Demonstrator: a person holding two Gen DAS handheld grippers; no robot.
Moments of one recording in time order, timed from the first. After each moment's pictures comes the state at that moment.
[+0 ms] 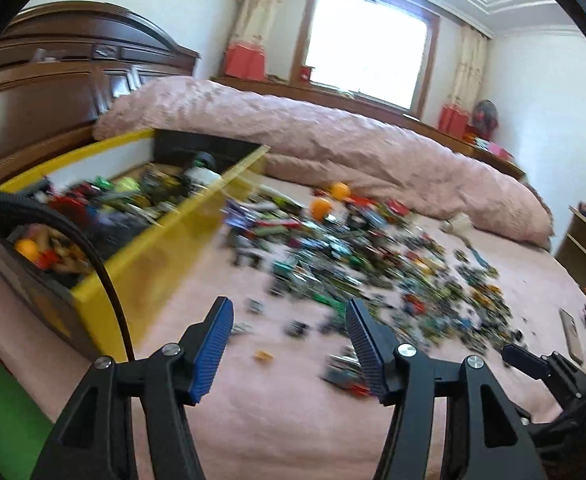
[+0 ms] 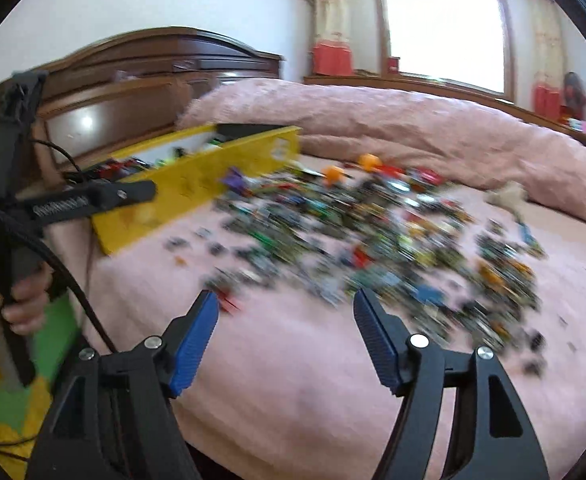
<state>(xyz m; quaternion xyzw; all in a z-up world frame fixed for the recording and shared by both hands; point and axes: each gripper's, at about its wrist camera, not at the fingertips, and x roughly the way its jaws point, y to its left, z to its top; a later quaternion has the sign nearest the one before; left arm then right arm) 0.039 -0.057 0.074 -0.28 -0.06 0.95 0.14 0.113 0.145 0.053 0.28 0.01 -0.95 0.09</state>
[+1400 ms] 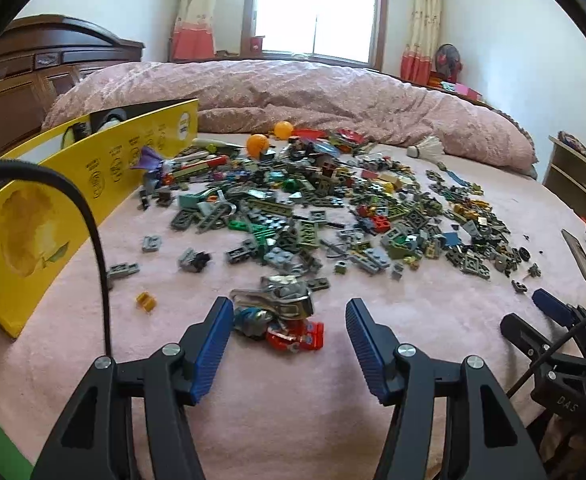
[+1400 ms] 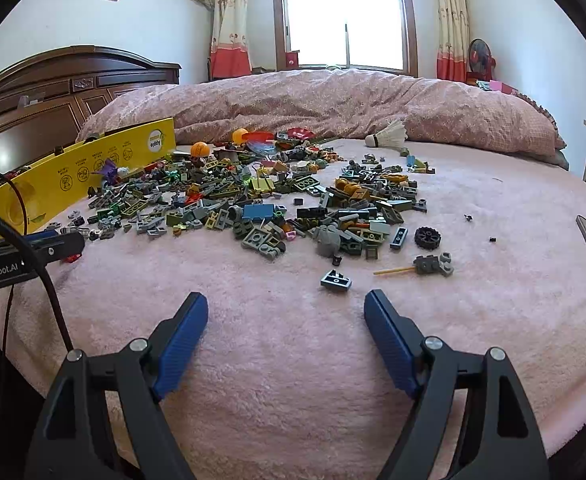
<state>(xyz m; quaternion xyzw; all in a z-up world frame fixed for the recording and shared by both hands) 0.037 0.017 0.007 -0.31 0.02 0.93 0.19 0.132 0.235 -0.010 0.27 -0.04 -0.96 -0.06</state>
